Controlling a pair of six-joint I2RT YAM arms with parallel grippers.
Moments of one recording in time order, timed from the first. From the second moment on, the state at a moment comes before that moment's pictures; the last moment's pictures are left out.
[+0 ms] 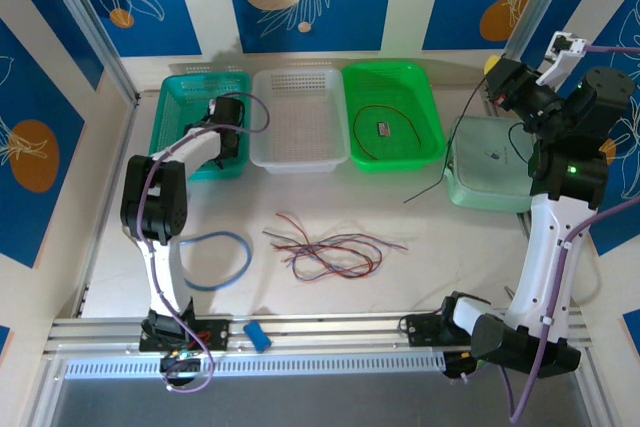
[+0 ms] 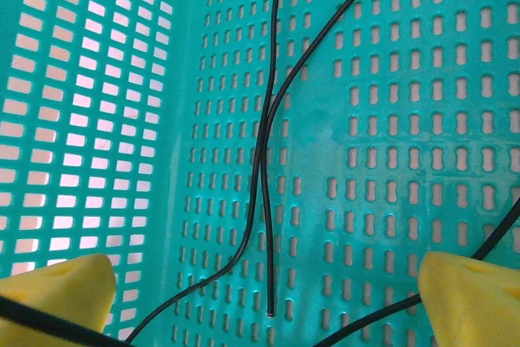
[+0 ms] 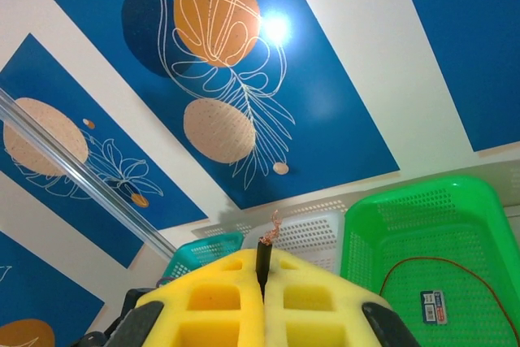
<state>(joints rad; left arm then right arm) -0.21 2.02 1.48 -0.46 -0.59 -0.03 -0.32 1.12 1.57 -0.48 -0.70 0.56</state>
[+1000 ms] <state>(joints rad) -0.51 1.54 1.56 -0.60 -0.55 -0.03 0.16 1.25 1.79 -0.52 -0.58 0.50</state>
